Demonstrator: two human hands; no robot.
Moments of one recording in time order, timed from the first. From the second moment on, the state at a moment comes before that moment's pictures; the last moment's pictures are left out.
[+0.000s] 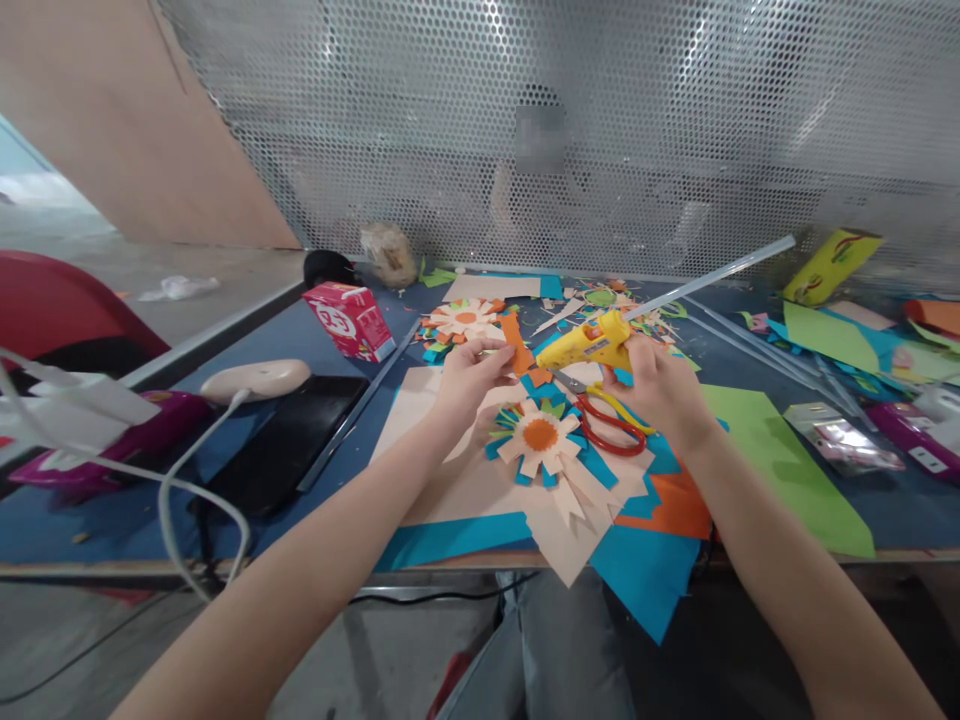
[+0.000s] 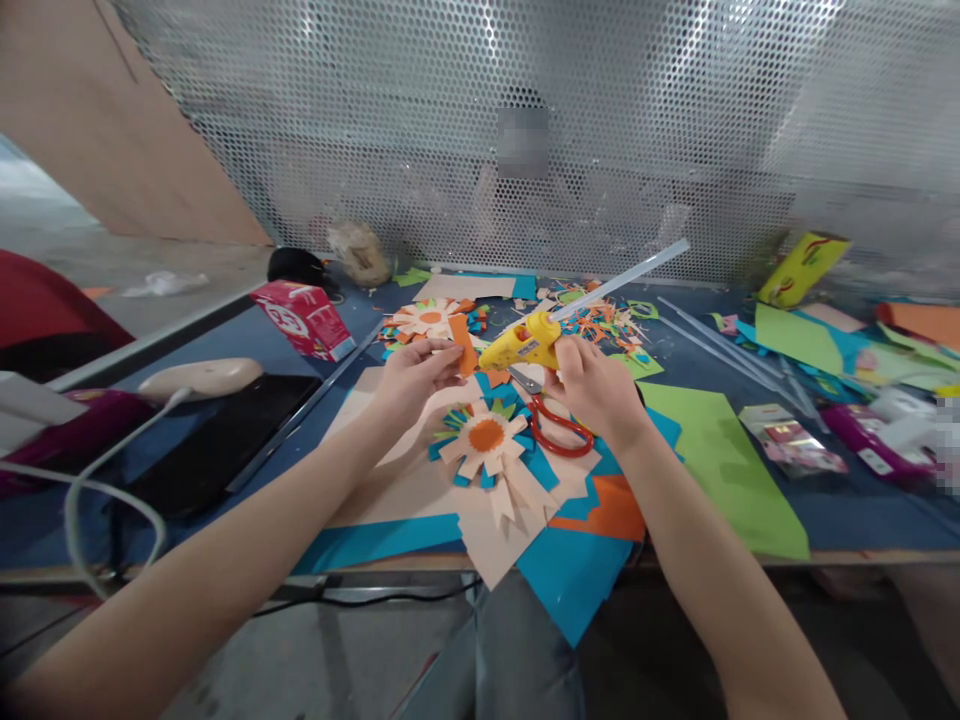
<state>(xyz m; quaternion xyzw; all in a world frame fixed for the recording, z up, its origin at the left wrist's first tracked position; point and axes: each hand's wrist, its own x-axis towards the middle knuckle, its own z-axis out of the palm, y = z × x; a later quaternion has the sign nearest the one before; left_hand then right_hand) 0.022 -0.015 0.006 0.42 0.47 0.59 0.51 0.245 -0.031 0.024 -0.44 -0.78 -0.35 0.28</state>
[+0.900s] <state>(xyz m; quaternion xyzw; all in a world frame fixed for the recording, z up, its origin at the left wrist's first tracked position) 0.022 -0.019 0.008 0.46 0.48 0.58 0.47 0.278 0.003 0.011 -0.71 -0.60 0.02 0.35</state>
